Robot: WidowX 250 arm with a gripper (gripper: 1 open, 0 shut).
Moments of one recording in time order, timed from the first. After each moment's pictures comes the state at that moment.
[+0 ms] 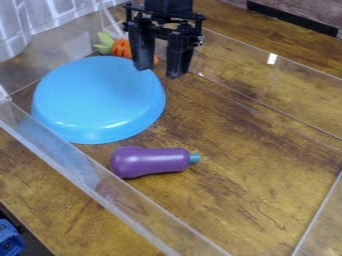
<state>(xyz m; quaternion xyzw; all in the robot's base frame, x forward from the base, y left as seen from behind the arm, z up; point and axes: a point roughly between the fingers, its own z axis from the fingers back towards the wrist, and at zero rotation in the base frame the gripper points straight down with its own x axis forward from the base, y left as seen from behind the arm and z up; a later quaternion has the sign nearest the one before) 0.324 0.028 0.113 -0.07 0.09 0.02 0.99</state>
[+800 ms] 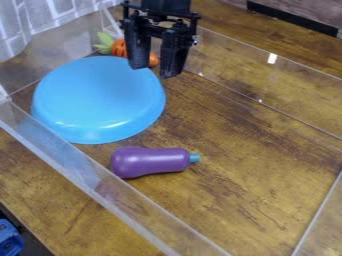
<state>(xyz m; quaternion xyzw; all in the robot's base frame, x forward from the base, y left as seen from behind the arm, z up) 0.318 0.017 0.113 -0.06 0.11 -0.02 0.99</state>
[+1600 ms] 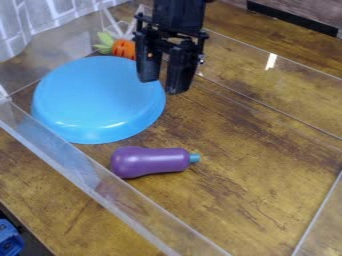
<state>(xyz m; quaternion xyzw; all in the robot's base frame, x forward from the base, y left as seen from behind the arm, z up) 0.321 0.017 0.107 -0.05 0.11 -0.12 0.99</state>
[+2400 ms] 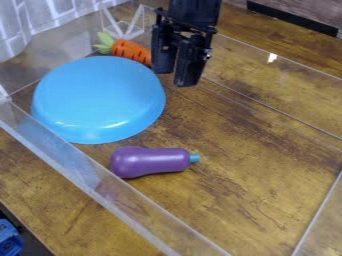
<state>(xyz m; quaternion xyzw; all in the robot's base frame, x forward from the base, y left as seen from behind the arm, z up) 0.332 0.009 0.103 -0.05 0.12 -0.19 0.97</state>
